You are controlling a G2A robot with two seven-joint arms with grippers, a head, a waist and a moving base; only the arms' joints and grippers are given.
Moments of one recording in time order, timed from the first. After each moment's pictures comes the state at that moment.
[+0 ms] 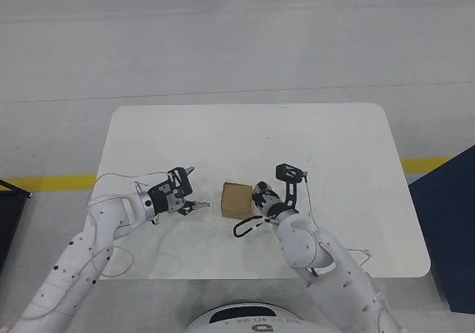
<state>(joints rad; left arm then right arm) 1.42 -0.99 -1.21 -1.58 1.57 -0.75 0.10 -1.60 -1.32 1.03 -1.84 -0.68 0.45 0.31</state>
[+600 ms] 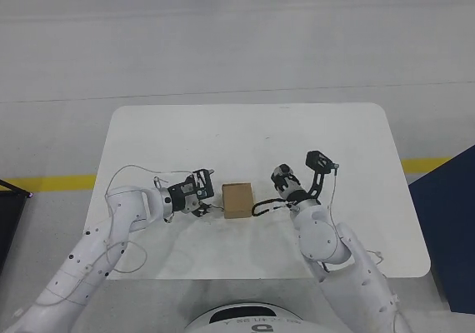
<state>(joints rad) 1.30 -1.02 -1.06 -1.59 1.55 -0.79 -0.06 -1.67 -1.31 1.17 -1.96 -0.59 0.46 0.21</state>
